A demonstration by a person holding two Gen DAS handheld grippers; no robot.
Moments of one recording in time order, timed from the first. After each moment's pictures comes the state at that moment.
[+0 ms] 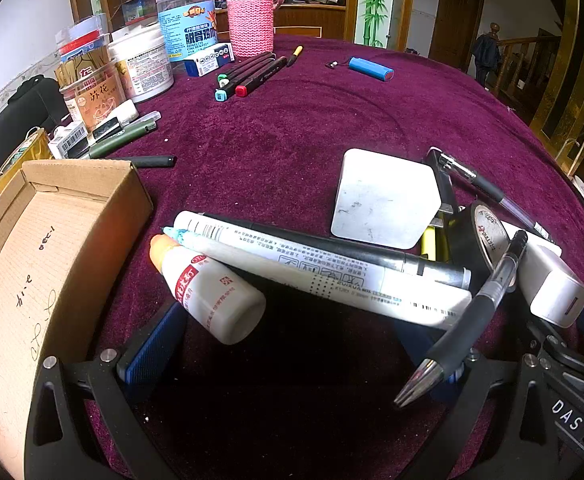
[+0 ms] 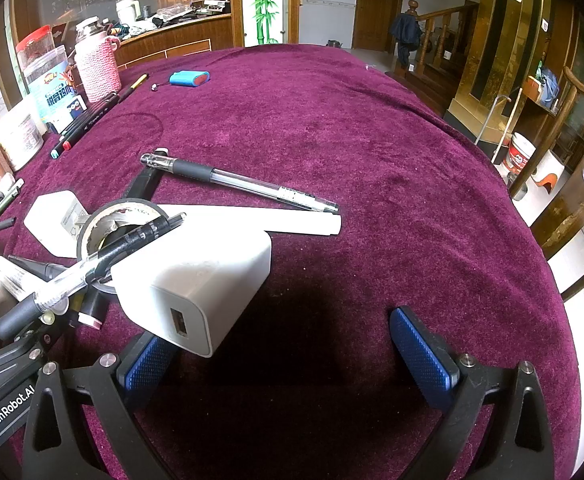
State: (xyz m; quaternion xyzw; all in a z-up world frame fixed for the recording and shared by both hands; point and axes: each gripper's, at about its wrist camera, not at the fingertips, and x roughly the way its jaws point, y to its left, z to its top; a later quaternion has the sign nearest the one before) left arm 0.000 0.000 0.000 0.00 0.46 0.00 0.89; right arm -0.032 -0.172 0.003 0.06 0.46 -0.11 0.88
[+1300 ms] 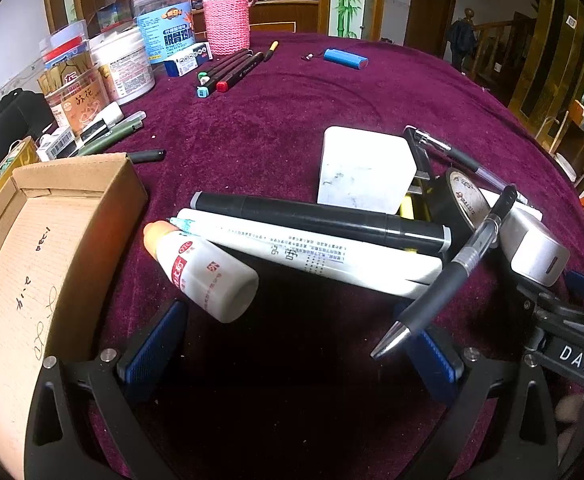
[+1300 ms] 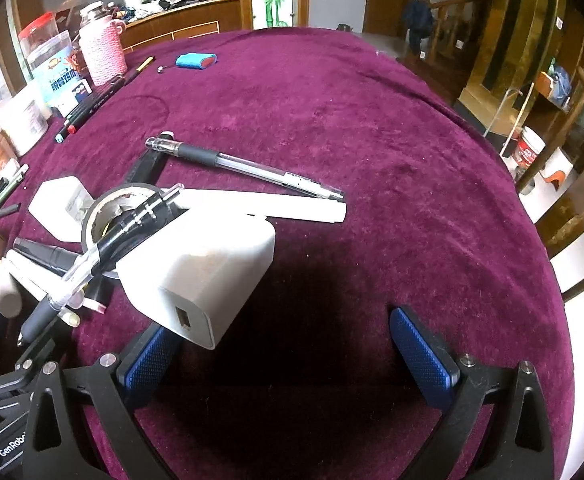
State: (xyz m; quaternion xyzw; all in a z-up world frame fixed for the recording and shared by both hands) left arm -0.015 0.003 0.002 0.02 0.47 -0.04 0.88; right arm -0.030 -0.173 0.007 0.05 0.50 -0.09 0.86
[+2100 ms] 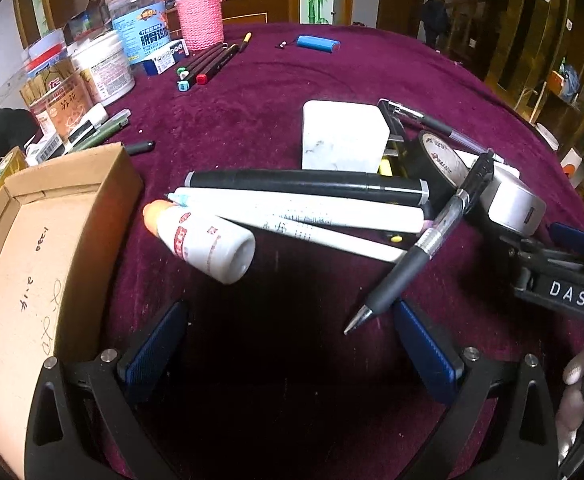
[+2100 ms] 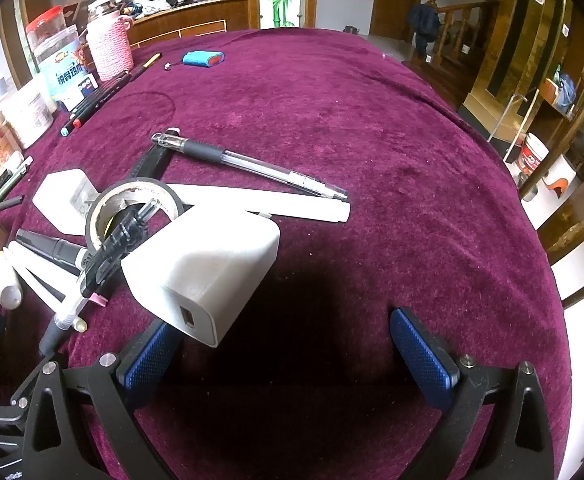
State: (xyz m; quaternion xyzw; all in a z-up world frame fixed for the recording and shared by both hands) left arm -0.034 0.008 0.004 0.05 0.49 -0.09 0.87; right arm -0.030 -0.171 0.007 0.03 0.50 -0.08 0.86
